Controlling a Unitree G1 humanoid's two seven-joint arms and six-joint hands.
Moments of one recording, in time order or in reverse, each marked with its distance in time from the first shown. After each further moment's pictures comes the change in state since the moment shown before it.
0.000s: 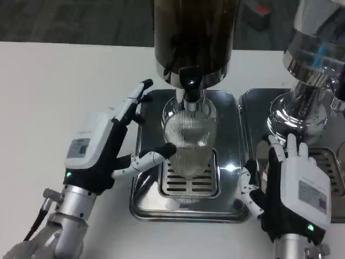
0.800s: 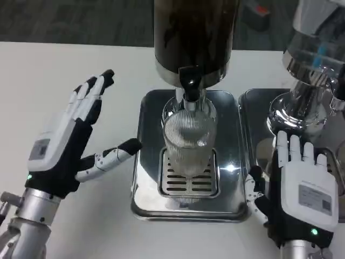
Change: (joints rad) left arm 0.165 0.138 0.166 -0.277 -0.180 -0.066 -0.284; right arm 0.016 -0.069 0.039 0.008 -0.126 0.050 0.008
